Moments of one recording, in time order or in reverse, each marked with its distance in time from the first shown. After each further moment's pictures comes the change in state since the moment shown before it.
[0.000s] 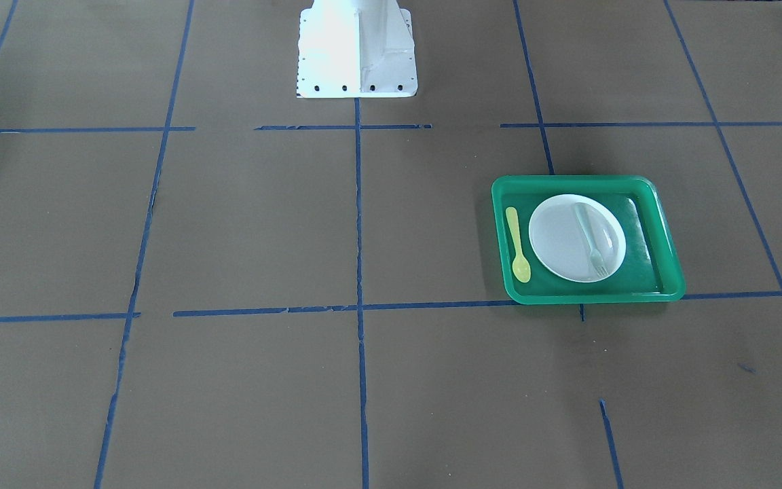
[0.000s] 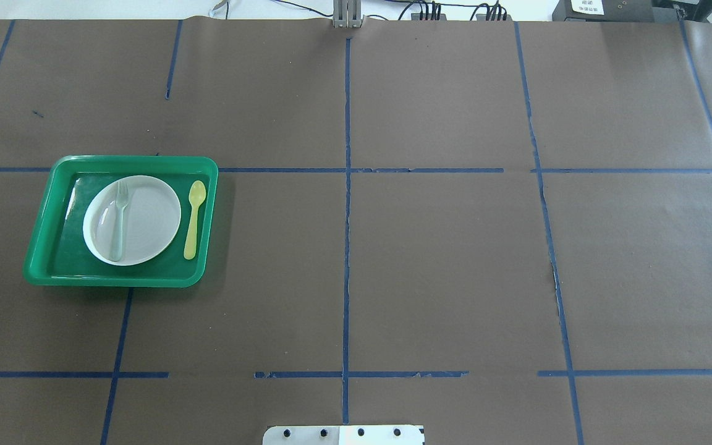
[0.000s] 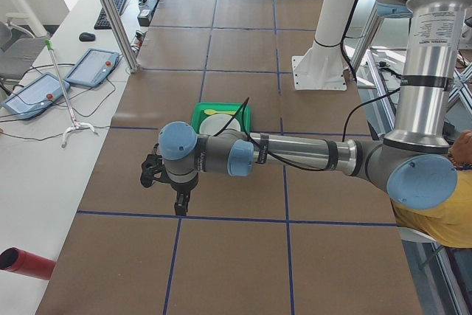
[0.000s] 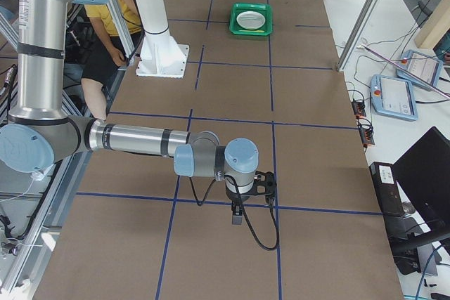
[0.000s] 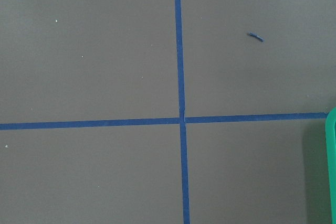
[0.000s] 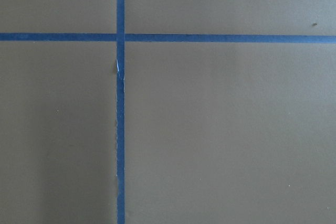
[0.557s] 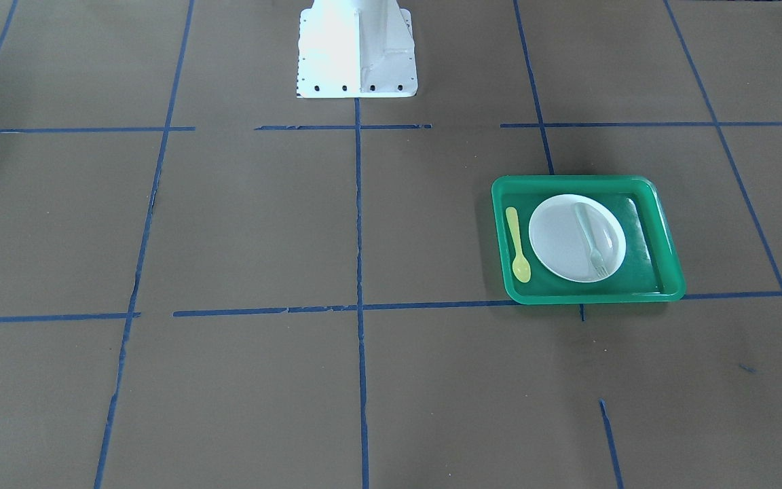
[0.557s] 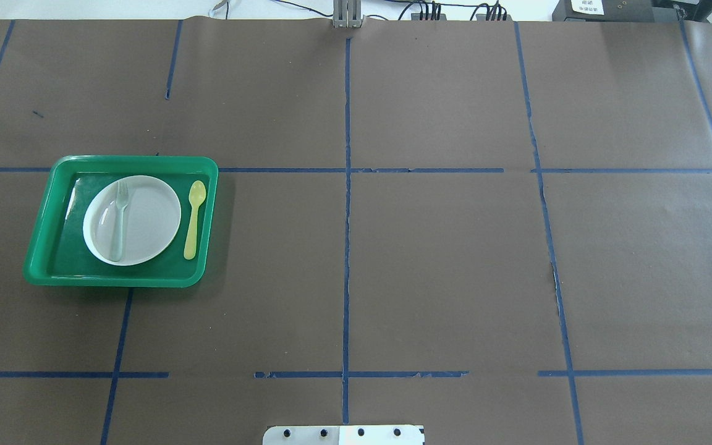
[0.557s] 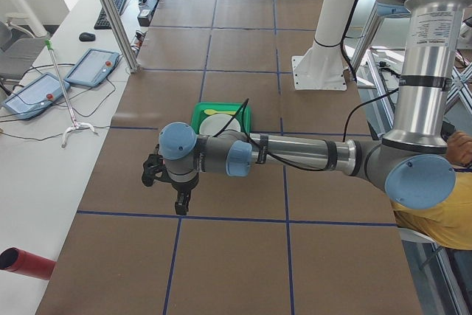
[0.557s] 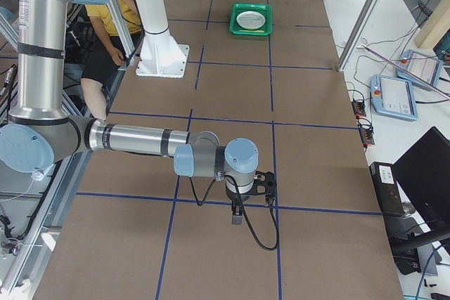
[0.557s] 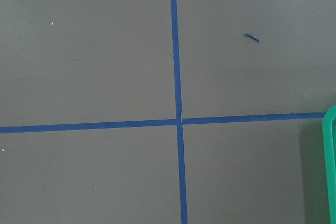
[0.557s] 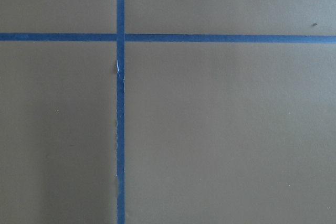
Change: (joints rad) left arm 0.028 0.006 0.012 -0.018 0.005 0.003; right arm 0.000 0.000 0.000 0.000 0.000 0.000
